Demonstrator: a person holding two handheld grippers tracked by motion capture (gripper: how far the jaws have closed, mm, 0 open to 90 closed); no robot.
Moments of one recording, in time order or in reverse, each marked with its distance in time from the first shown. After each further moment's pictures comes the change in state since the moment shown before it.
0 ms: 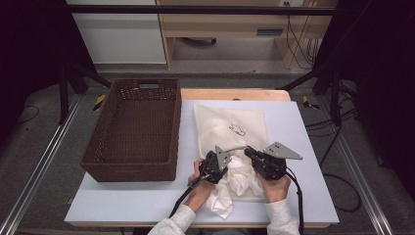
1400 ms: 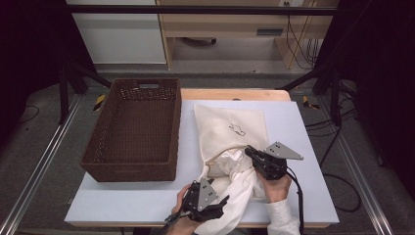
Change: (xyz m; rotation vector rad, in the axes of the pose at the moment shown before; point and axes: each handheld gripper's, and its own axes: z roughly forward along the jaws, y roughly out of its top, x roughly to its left) left arm -0.035 -0.037 -0.097 -0.071 -0.194 -0.011; right arm 0.000 0.002 -0.002 -0.012 -0.004 -0.008
